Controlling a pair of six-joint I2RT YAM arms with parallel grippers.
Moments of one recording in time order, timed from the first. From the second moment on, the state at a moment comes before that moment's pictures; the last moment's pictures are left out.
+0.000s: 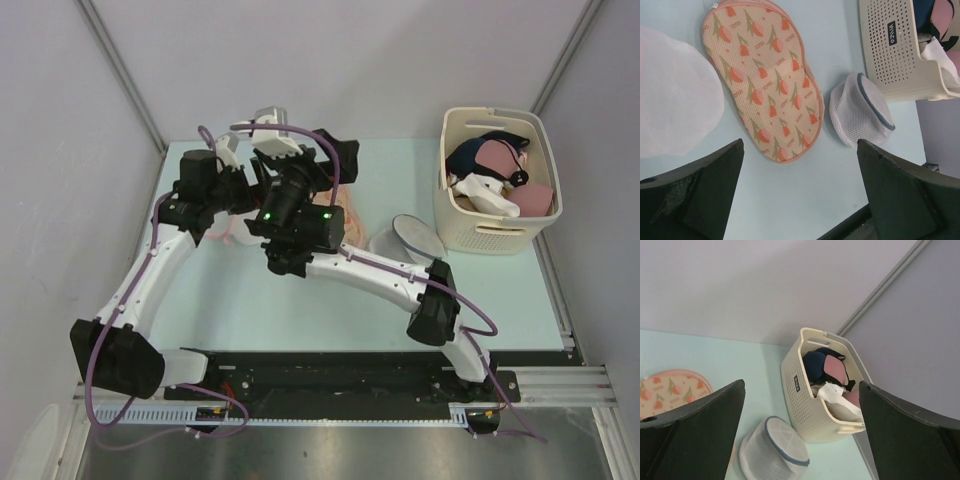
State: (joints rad) left arm -0.21 1.29 1.21 -0.44 0.35 -0.47; right arm 1.22 2.15 2.28 1.32 1.51 -1.92
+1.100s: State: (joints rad) left arm -0.21 1.33 1.21 -0.43 0.48 -0.47; right arm 1.02 1.44 1.23 0.57 0.83 -0.25
